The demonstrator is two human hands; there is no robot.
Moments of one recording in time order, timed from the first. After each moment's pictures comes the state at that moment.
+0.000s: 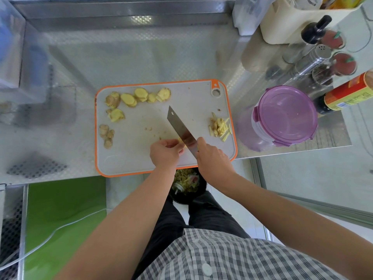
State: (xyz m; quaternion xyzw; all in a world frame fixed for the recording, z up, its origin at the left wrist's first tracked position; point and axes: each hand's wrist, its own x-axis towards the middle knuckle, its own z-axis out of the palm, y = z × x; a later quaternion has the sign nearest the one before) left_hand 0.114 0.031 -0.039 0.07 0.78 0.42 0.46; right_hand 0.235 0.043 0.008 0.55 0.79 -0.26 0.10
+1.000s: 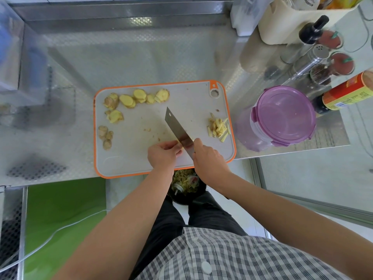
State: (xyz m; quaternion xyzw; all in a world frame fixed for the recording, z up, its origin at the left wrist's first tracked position) left_hand 0.113 0.029 -0.044 0.02 0.75 0.46 0.48; right_hand 0.231 0.043 0.007 0.54 0.78 -0.29 0.11
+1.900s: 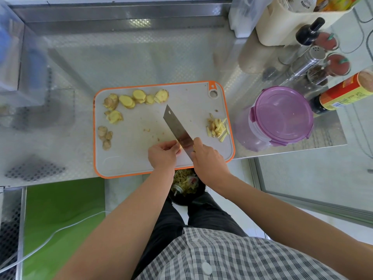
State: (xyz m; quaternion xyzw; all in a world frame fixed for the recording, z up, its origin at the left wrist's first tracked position) left_hand 0.117 0.027 -0.047 0.02 0.75 0.47 0.47; right_hand 0.231 0.039 0.013 0.55 0.78 -0.28 0.08
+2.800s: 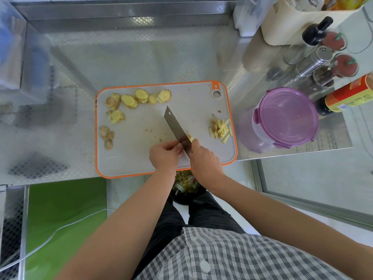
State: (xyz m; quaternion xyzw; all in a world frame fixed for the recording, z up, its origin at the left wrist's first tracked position) left_hand 0.115 0.029 -0.049 0.06 0.76 0.45 0.47; right_hand 0.218 0.041 -0.009 0.57 0.76 -0.28 0.10
